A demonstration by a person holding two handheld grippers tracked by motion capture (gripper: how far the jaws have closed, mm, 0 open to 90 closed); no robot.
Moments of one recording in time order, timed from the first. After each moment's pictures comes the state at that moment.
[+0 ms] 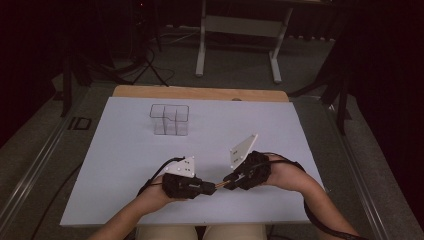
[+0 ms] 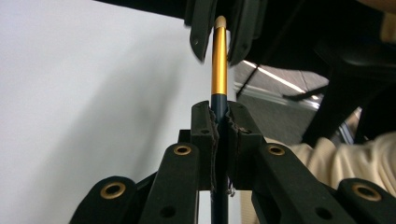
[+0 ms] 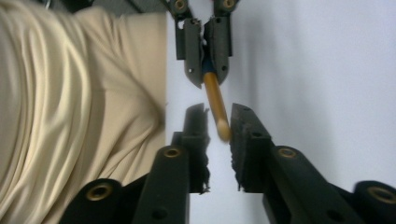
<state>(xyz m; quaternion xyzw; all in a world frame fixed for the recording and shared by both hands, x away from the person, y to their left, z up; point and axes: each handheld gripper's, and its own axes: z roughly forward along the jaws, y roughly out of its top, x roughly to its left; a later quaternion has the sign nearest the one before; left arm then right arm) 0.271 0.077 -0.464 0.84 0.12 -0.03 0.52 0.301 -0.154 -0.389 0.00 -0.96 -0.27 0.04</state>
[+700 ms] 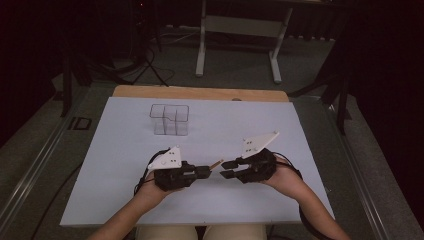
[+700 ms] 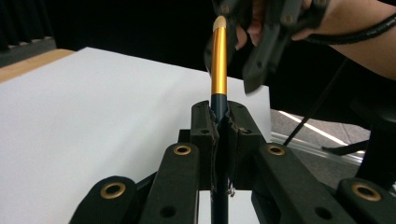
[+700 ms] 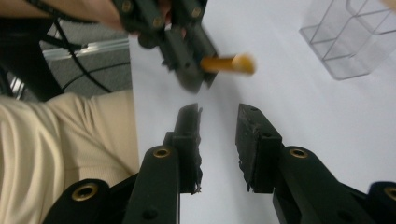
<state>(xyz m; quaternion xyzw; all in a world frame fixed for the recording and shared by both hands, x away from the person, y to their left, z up) 0.274 0.096 -0.452 0.78 0.16 0.04 0.60 0.302 -0.171 -0.388 -0.09 -0.91 -0.41 -0.01</state>
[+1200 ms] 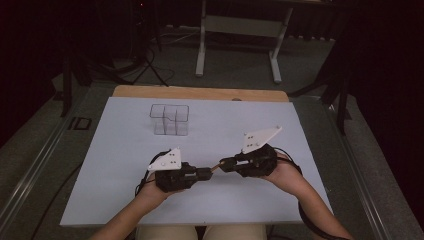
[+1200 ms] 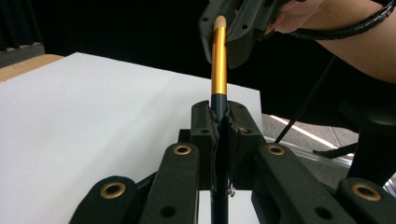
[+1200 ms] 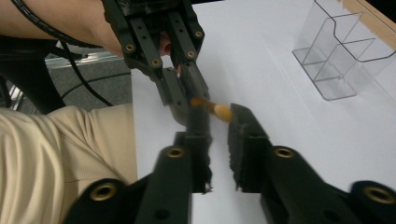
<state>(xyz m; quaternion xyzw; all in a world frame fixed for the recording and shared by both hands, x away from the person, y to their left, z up) 0.274 0.094 -0.456 0.78 0.15 0.03 0.61 0.303 -0.168 -0.372 -0.08 -0.90 -0.43 -0.02</state>
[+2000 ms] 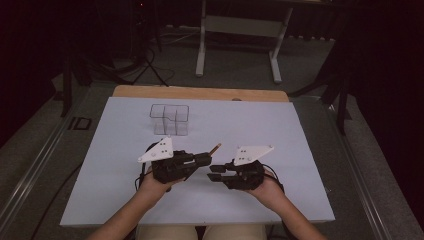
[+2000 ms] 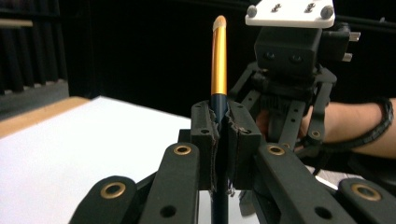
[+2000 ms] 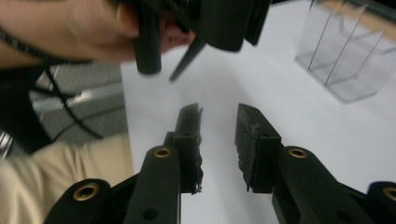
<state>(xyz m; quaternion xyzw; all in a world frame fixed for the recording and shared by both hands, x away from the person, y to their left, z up) 0.281 0.100 -0.430 0.72 0.17 0.06 0.68 0.286 -0.152 -0.420 -0.14 -0.86 -0.49 -0.02</state>
